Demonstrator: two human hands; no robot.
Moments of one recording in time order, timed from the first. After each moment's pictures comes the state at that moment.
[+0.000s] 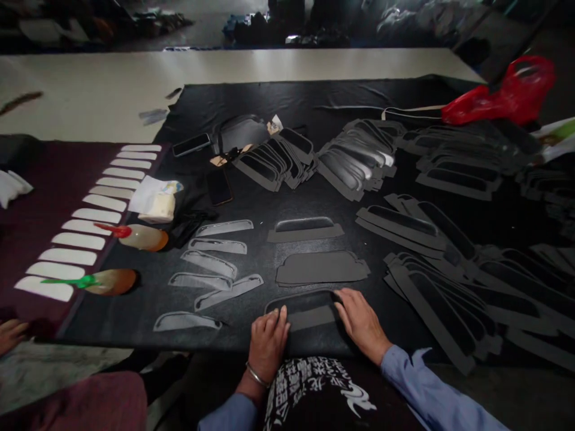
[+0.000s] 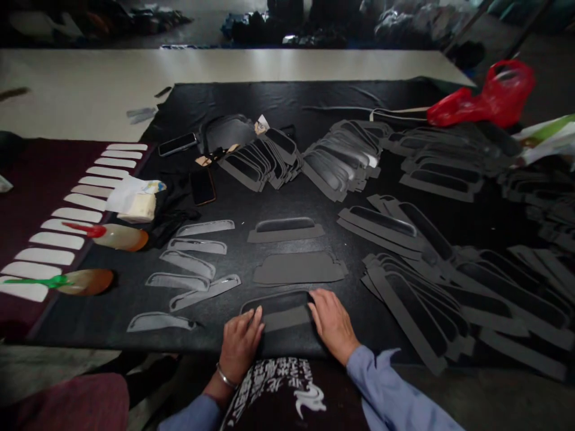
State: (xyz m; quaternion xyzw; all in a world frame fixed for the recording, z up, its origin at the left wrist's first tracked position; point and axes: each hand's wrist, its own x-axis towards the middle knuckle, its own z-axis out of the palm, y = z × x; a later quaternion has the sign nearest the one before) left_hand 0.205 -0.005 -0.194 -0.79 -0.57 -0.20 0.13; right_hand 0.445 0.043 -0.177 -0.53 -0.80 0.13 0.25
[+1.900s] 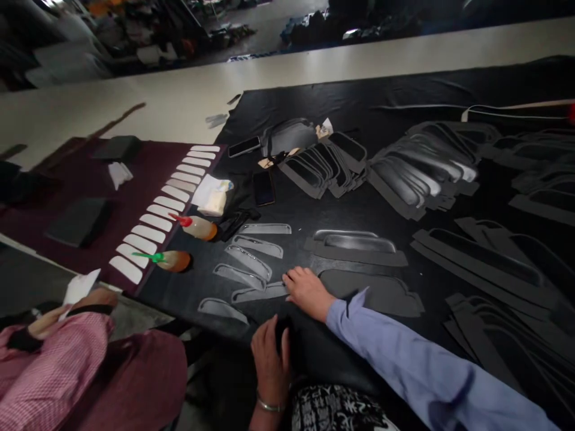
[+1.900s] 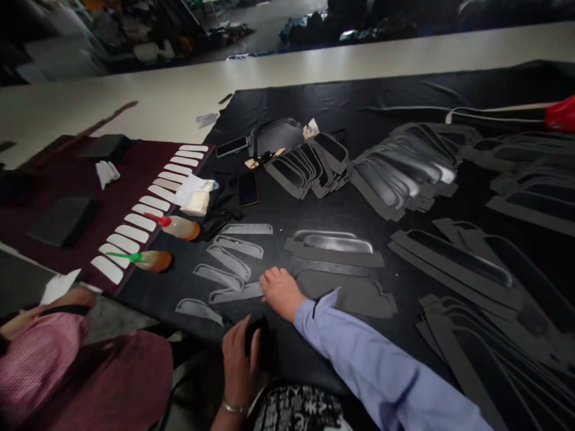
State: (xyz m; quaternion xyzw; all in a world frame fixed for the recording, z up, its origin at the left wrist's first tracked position) left_hand 0.183 -0.019 -0.178 -0.59 -0.75 -0.30 0.09; right_hand 0.276 0.147 -0.131 -0.26 -0.96 0.11 0.02
